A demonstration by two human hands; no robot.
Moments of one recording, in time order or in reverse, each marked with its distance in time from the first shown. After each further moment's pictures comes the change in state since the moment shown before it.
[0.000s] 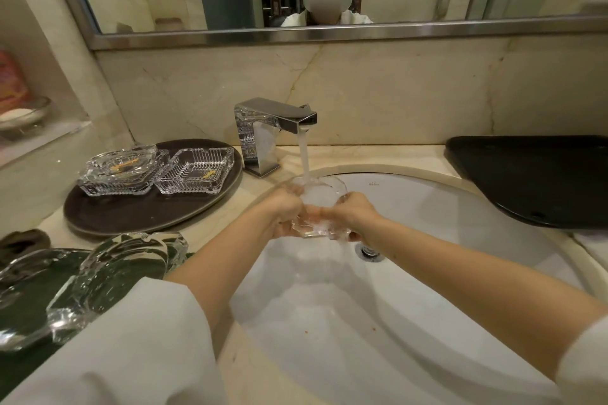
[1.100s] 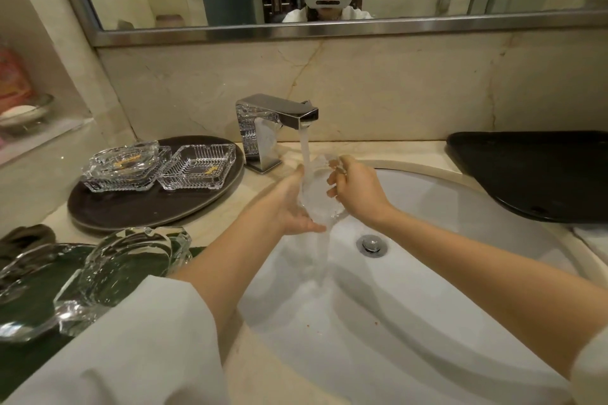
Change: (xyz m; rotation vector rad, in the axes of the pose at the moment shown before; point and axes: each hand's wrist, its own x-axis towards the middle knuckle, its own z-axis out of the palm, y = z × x) left_hand -0.009 0.010 0.009 -0.567 -0.145 -0.169; right_hand -0.007 -0.017 -0.012 -0.283 0.226 -0.545
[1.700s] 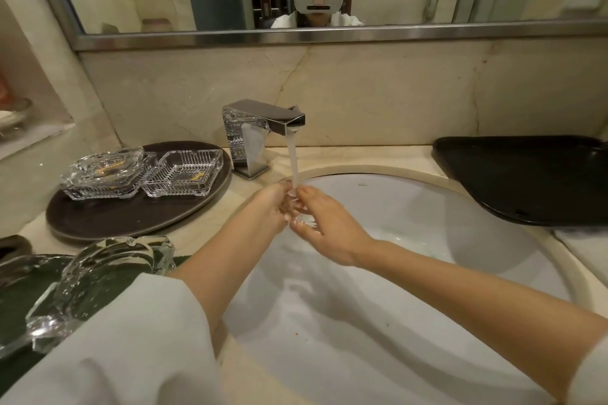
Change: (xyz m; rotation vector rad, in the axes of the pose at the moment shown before) left_hand 0.009 0.003 0.005 -0.065 0.231 0.162; right_hand -0.031 0.018 0.019 -0.196 -0.280 -0.383
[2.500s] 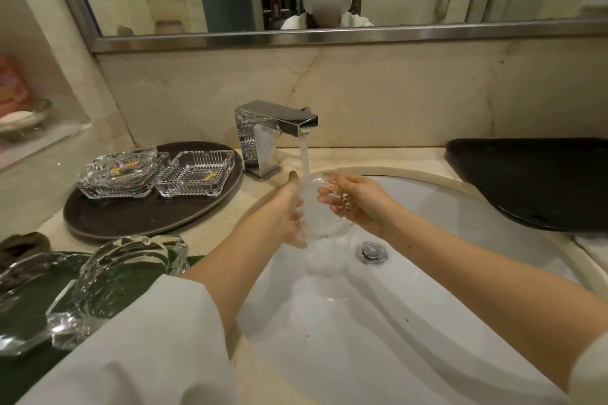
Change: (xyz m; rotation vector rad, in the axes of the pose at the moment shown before) left_hand -0.005 -0.003 -0.004 0.211 0.026 -0.153; right_hand 0.026 0.012 -0.033 1.323 0.109 0.540
